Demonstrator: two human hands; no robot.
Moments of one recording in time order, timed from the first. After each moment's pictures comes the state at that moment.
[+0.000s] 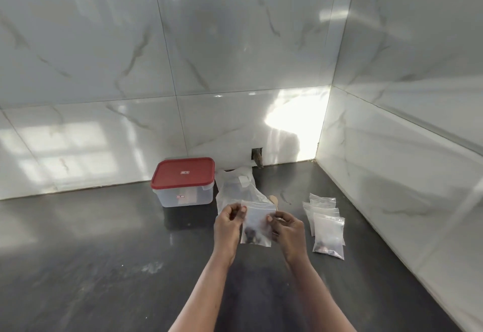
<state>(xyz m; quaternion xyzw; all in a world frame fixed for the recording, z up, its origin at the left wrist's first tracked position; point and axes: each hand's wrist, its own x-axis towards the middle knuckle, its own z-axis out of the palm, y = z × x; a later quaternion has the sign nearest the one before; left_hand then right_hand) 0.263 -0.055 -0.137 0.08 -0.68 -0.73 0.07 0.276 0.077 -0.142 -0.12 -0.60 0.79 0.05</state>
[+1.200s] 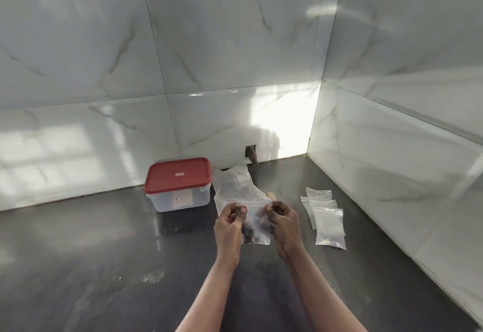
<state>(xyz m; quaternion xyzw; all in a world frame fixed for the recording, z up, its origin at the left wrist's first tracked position) 0.270 -0.063 -0.134 0.08 -0.61 -0.79 0.07 0.270 0.047 -0.132 -0.11 -0.54 0.83 0.09</state>
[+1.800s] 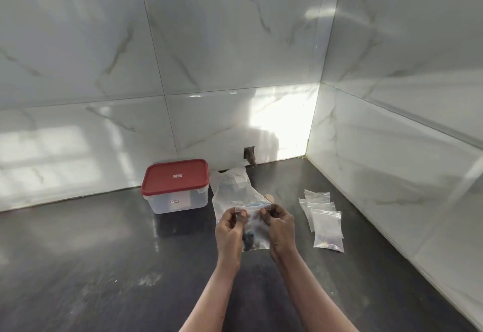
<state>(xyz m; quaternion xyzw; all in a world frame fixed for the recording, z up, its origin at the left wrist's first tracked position) 0.274 -0.054 -0.137 0.07 -0.59 -0.80 0.08 0.265 0.040 -0.133 -0.16 -0.55 0.81 0.11</state>
